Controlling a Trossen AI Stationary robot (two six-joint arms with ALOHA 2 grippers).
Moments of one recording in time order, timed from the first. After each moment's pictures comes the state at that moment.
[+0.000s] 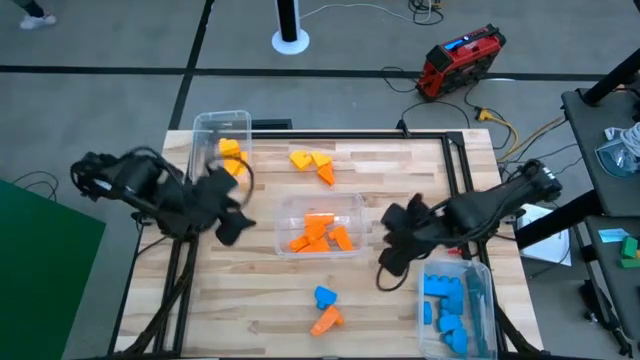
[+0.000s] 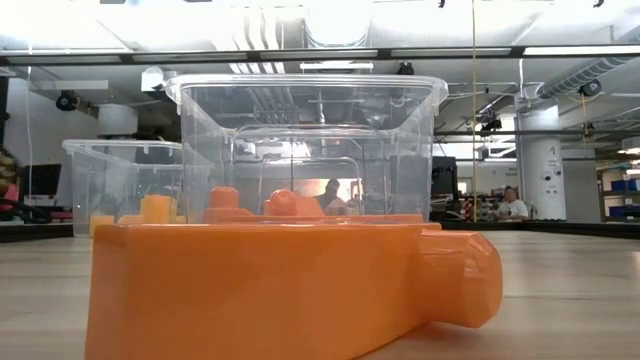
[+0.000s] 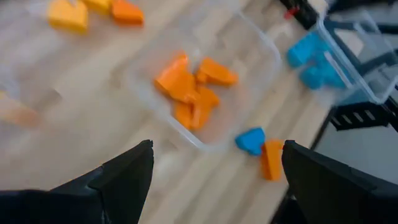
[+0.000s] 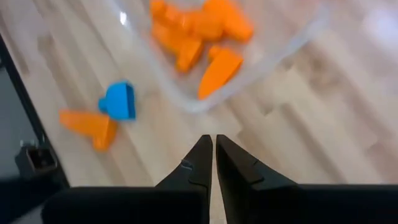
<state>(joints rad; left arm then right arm) -0.37 1.27 1.73 -1.44 -0.34 -1.09 0.43 1.51 1.57 -1.24 0.27 0.96</state>
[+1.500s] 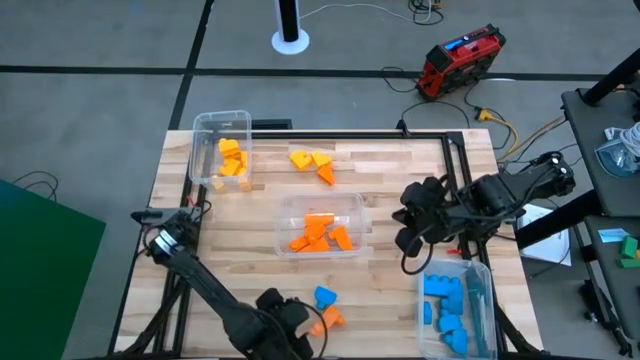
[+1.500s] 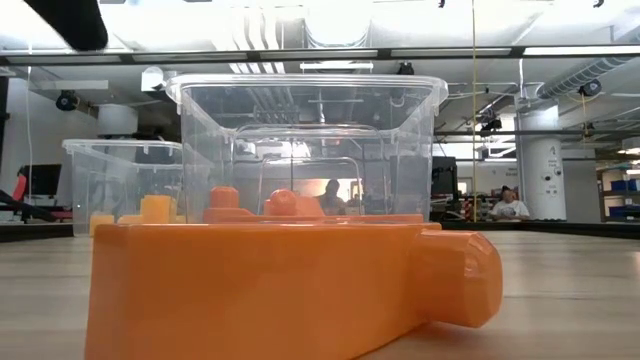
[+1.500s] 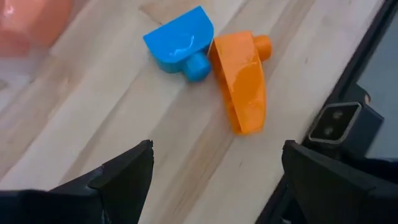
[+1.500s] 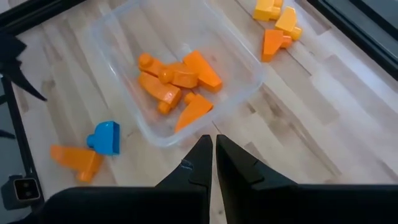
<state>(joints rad) -0.76 2.12 1.87 -1.09 -0.40 -1.34 0.42 1.34 1.57 -1.26 0.46 0.85</state>
